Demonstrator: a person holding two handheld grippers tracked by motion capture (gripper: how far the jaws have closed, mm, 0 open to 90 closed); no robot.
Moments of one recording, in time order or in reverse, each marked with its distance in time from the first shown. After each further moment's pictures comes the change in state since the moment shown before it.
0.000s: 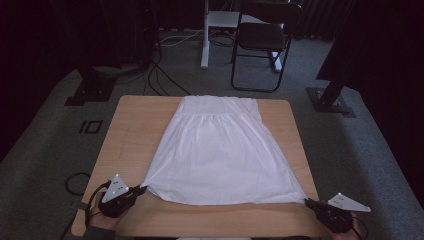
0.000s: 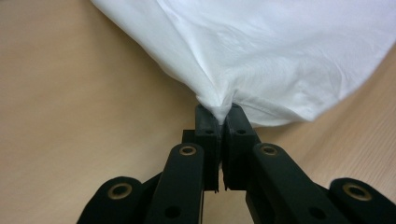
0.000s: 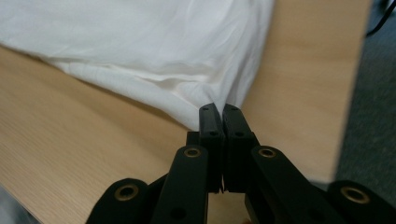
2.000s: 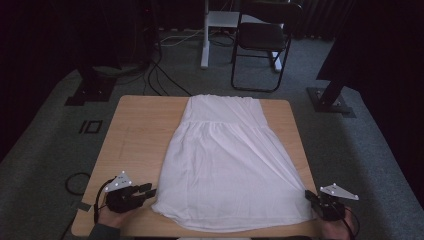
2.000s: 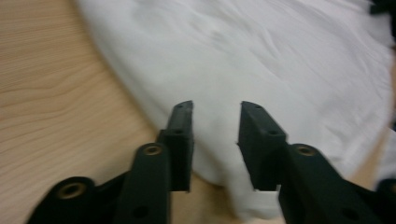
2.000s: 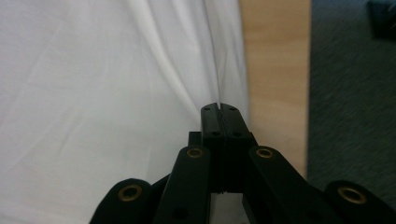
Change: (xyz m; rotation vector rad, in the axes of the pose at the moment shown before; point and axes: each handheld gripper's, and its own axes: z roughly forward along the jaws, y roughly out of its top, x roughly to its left) left arm 0.010 -0.014 0.035 0.023 -0.198 -0.181; right arm 0.001 0.015 0.030 0.102 -0.210 0.135
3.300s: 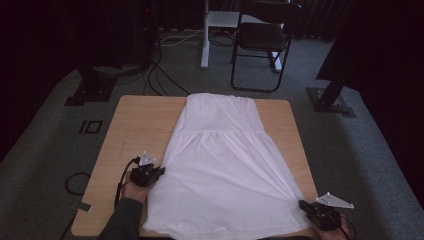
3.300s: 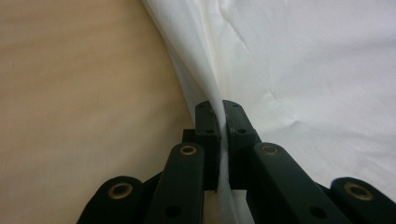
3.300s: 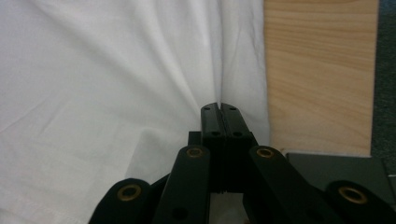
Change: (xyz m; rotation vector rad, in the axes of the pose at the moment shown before) left arm 0.026 0.029 0.077 0.155 0.240 -0.013; right arm 0.005 -0.029 0.006 0.019 0.122 -0.055
